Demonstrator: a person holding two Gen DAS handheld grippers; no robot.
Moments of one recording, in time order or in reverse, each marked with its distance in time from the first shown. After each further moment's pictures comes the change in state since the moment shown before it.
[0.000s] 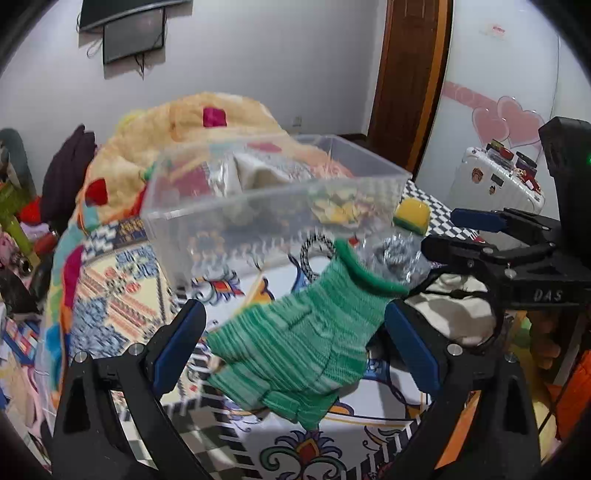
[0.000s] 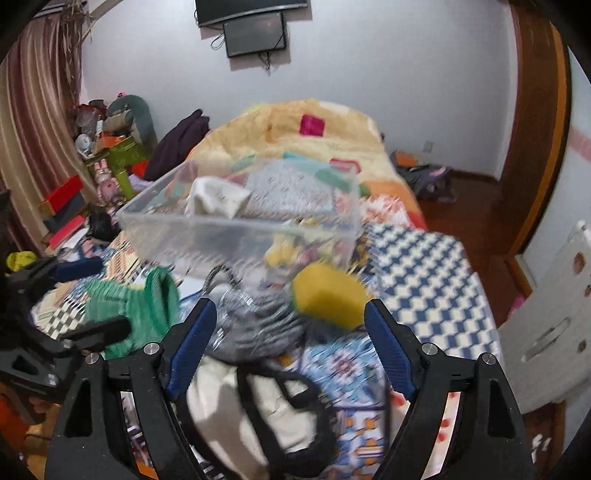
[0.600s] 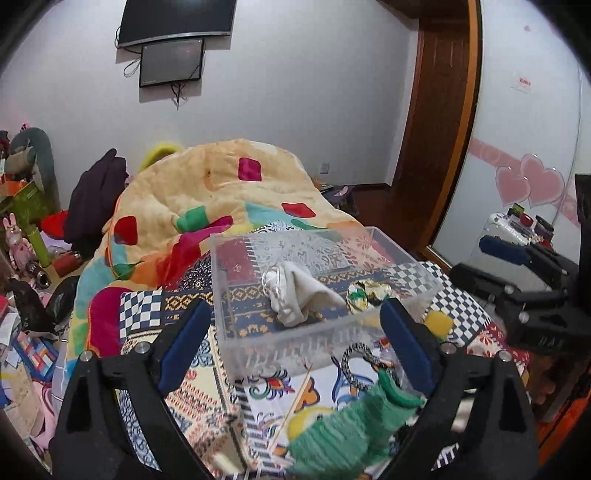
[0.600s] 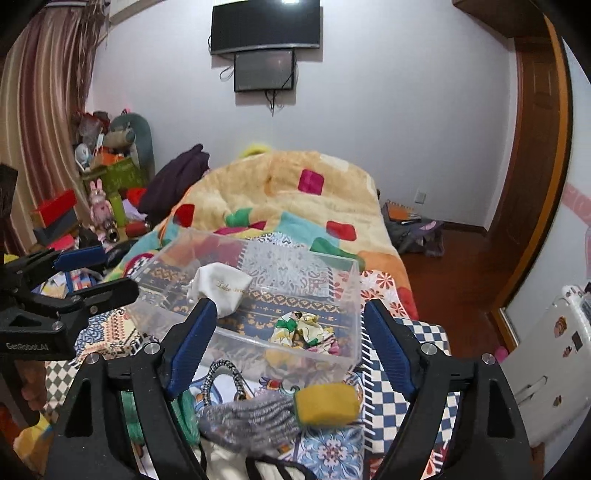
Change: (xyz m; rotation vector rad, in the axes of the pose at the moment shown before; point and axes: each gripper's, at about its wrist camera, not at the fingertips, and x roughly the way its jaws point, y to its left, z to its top) left arm -0.038 0.039 0.069 -0.079 -0.174 0.075; right arm -0.020 0.018 0.067 -0.084 -0.164 -0.085
